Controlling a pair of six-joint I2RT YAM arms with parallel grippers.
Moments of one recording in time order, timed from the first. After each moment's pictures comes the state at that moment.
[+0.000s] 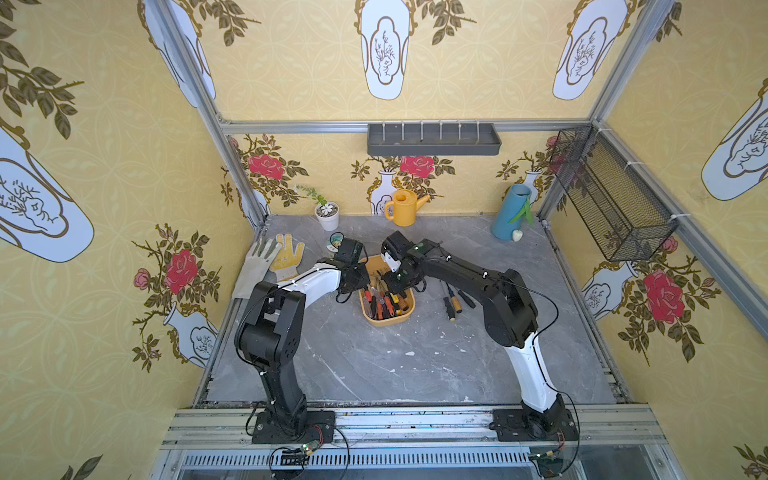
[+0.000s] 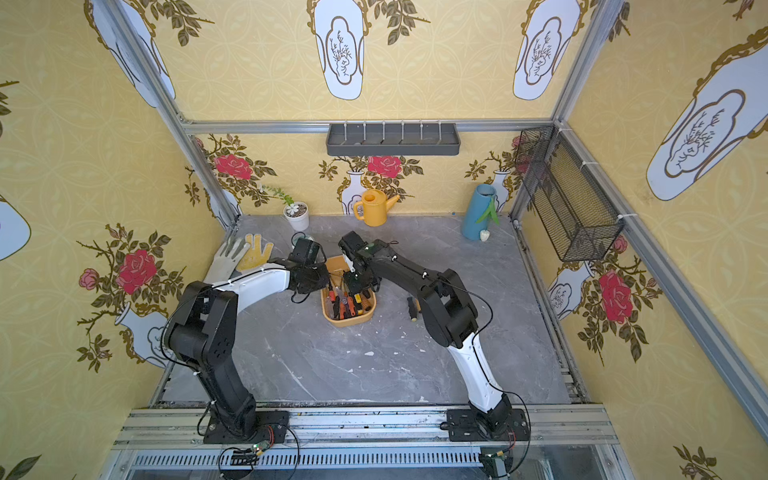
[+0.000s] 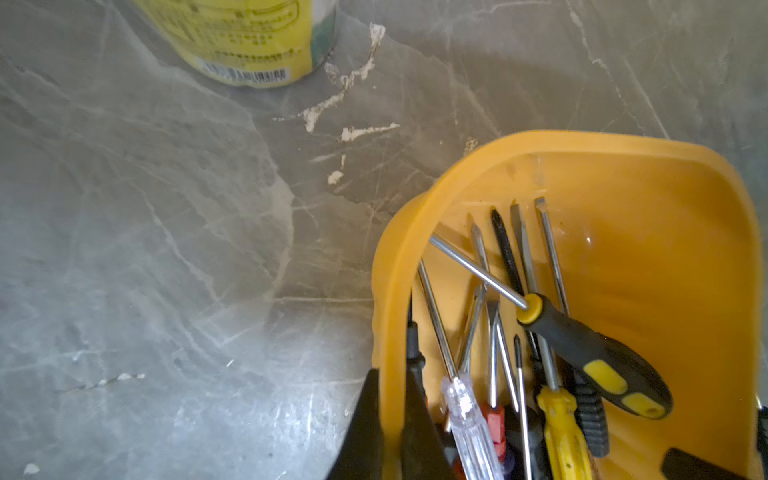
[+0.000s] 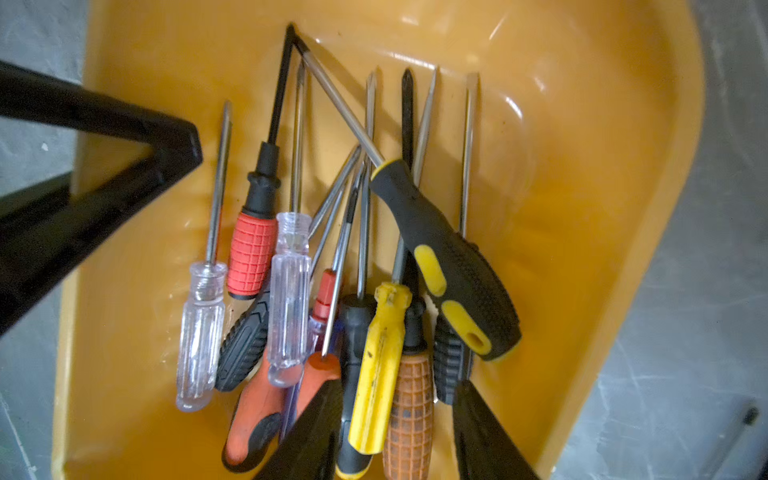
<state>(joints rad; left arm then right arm) -0.36 1.81 1.17 -0.43 0.00 -0.61 0.70 2.22 1.90 -0.88 -0.07 0.21</state>
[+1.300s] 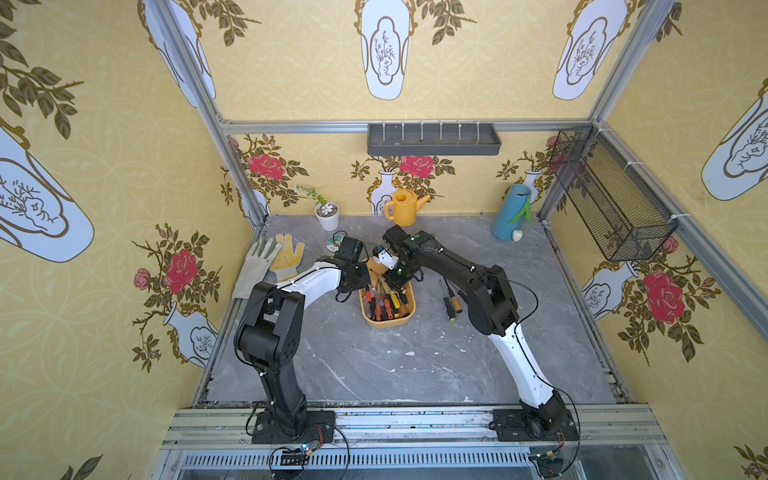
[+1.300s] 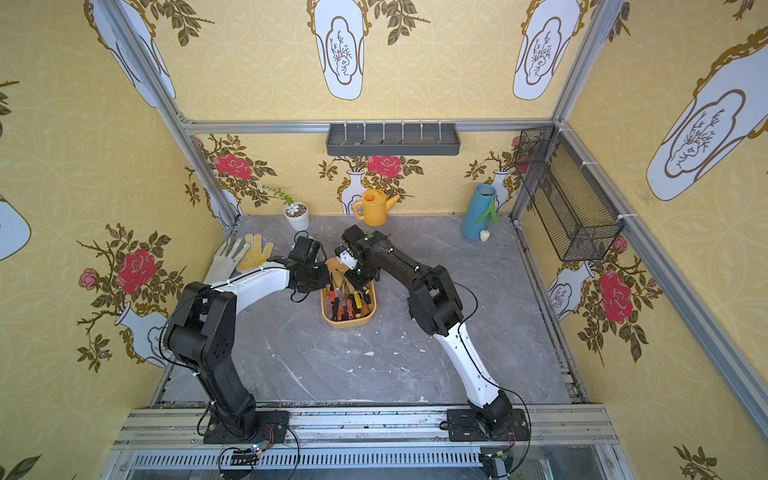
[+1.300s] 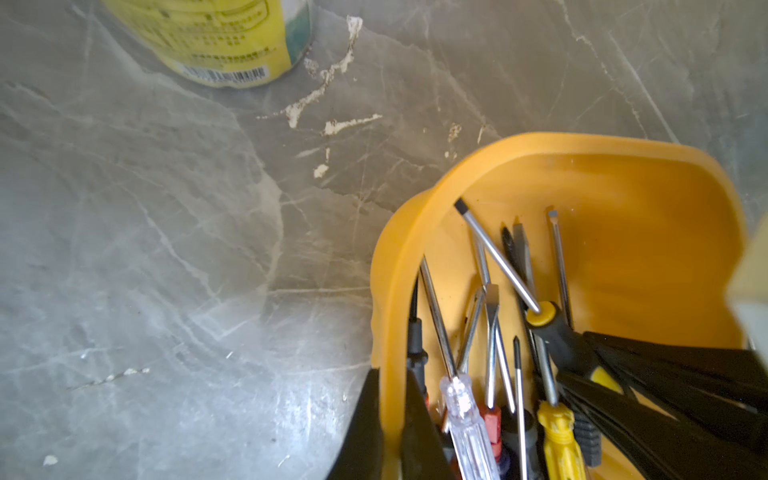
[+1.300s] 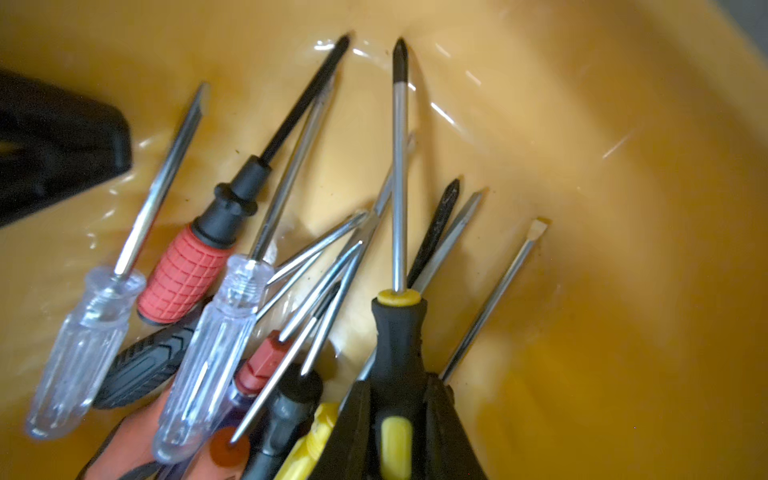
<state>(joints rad) -0.36 1.81 1.19 -0.47 0.01 -0.56 0.64 2.43 2.15 -1.02 -0.18 -0.13</state>
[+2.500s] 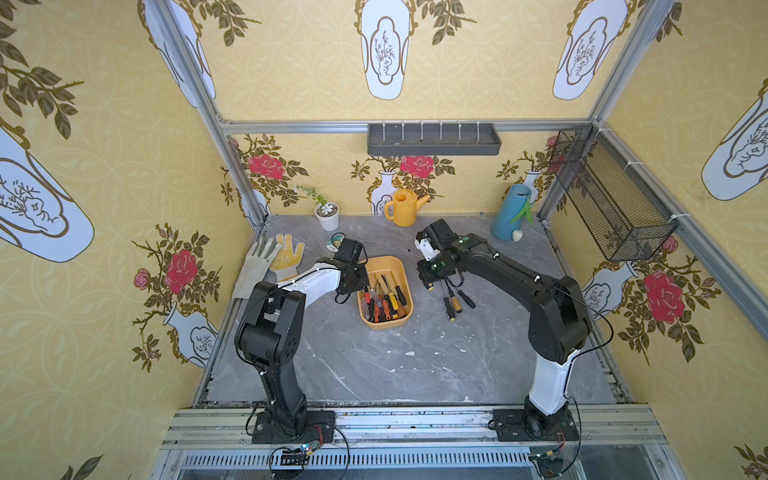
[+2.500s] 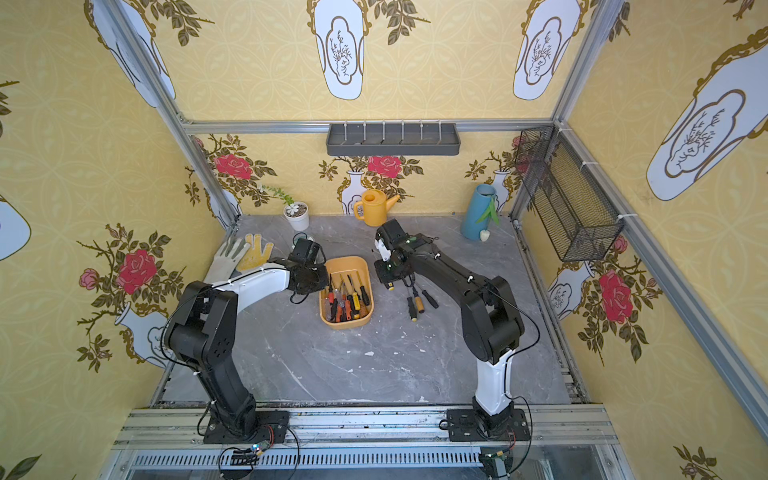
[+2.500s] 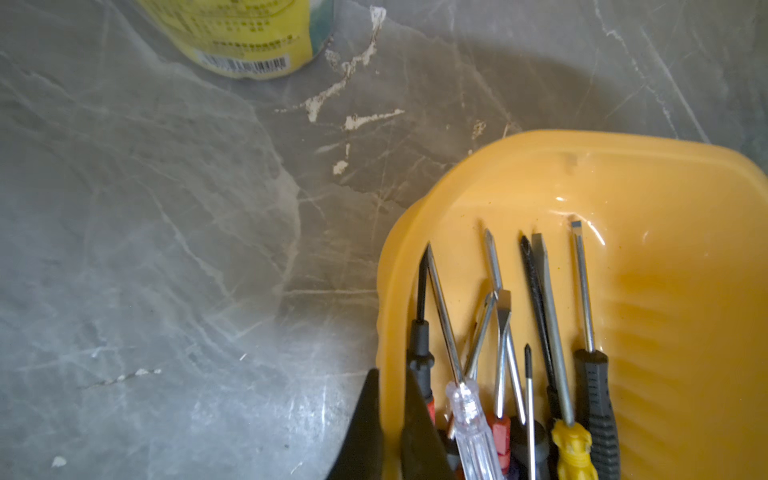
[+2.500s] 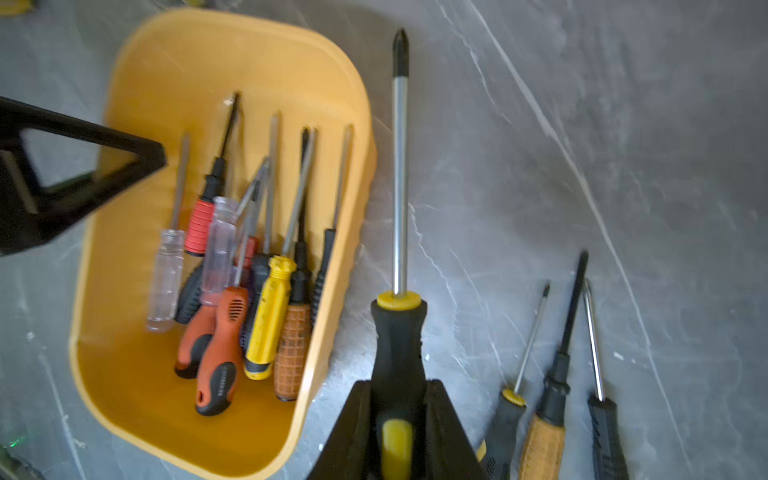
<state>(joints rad) -0.36 1.82 1.17 -0.46 0.00 -0.57 0.53 1.89 1.55 -0.79 -0.10 0.20</state>
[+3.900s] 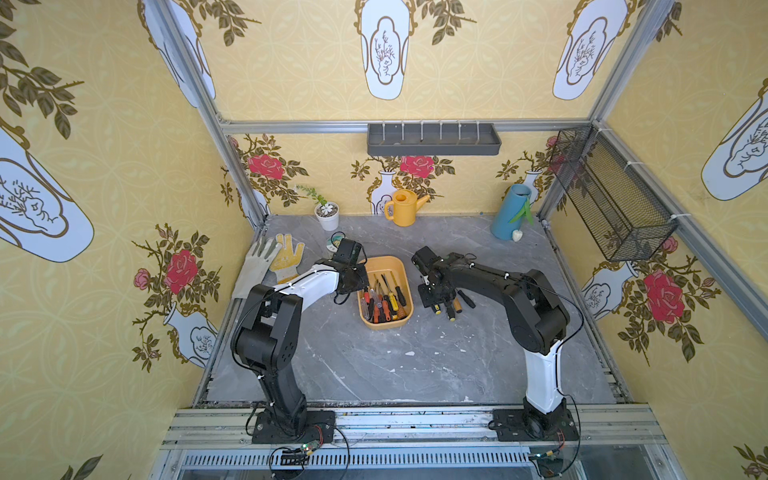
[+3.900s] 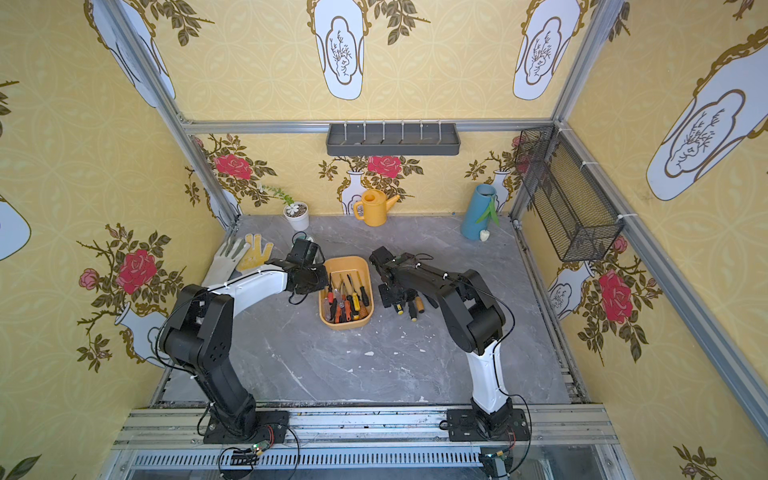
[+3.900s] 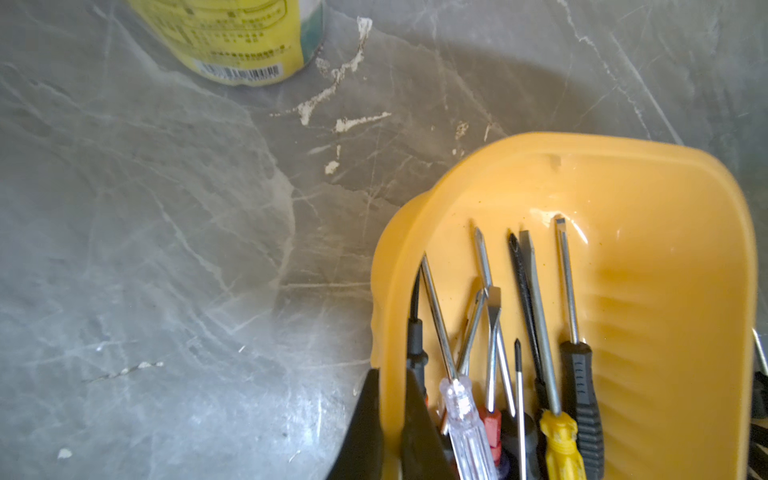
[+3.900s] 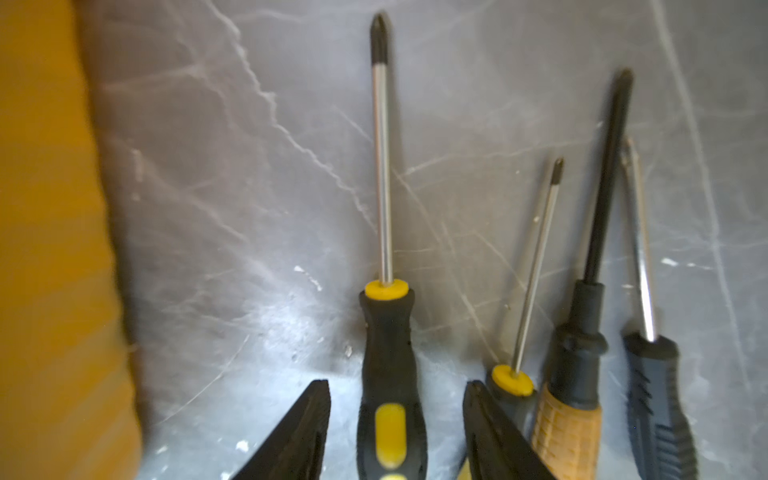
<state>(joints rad) -0.36 1.77 1.14 -0.43 0.02 -0.56 0.60 2.01 1.45 -0.81 0.11 0.35</state>
